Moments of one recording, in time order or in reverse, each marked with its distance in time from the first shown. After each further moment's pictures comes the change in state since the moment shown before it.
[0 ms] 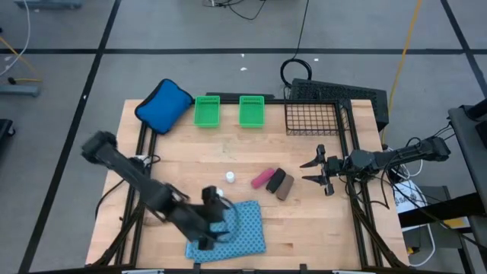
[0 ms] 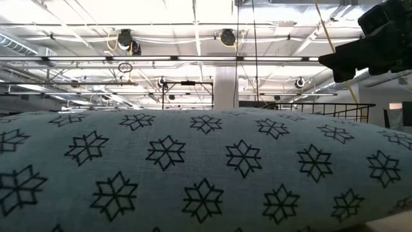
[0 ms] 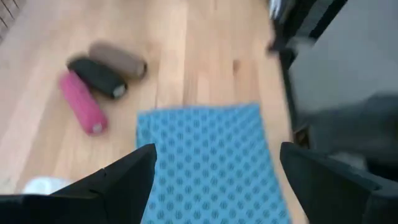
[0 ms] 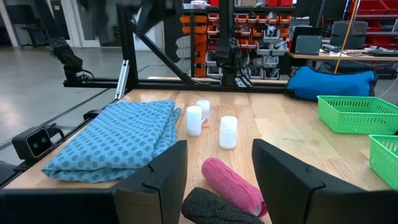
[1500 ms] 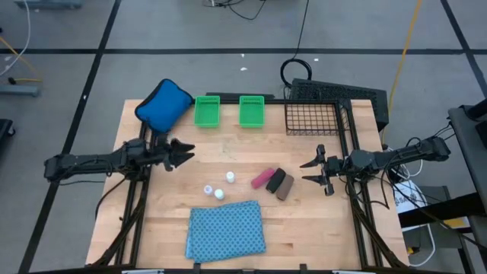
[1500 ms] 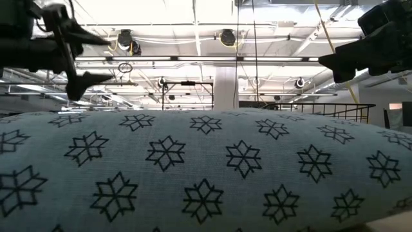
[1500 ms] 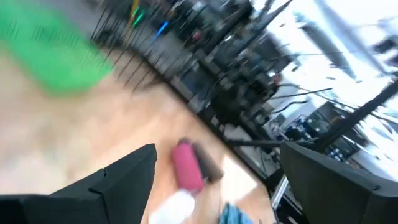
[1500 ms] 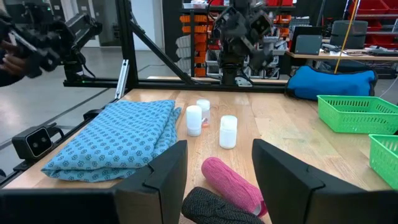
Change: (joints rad) left arm 0.759 -1.371 -1.470 0.956 0.371 -0.278; right arm 0.000 0.000 0.000 -0.002 0.000 0.000
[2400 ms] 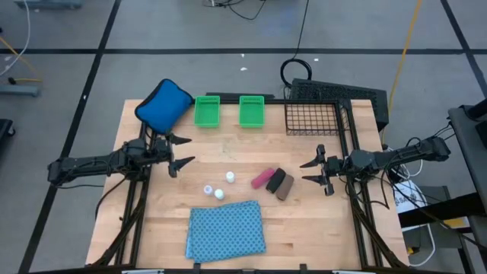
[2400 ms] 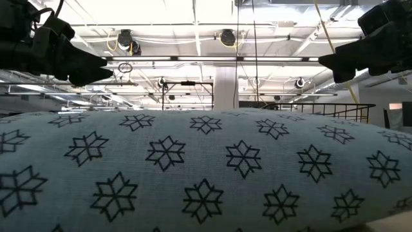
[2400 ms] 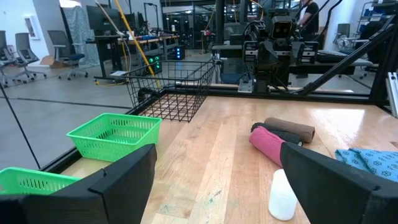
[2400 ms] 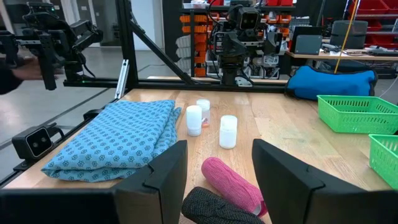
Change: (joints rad) left arm 0.035 -0.135 0.000 -0.155 -0.031 0.810; right arm 0.000 0.000 0.000 0.000 0.000 0.000
